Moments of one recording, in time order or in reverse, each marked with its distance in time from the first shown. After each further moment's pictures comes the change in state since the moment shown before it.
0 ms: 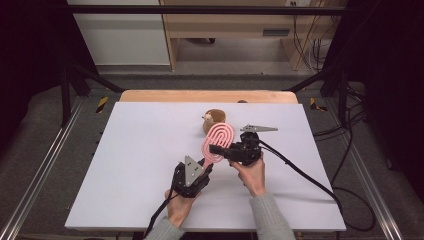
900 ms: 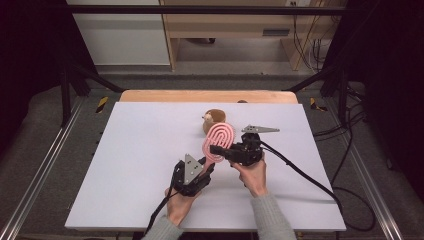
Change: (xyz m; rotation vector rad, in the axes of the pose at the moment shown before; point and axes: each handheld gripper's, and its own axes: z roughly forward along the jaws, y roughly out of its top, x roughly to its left) left arm 0.004 0.006 -0.001 -0.014 -0.045 -0.005; right arm 0.005 0.000 -0.005 -0.012 0.013 -0.015
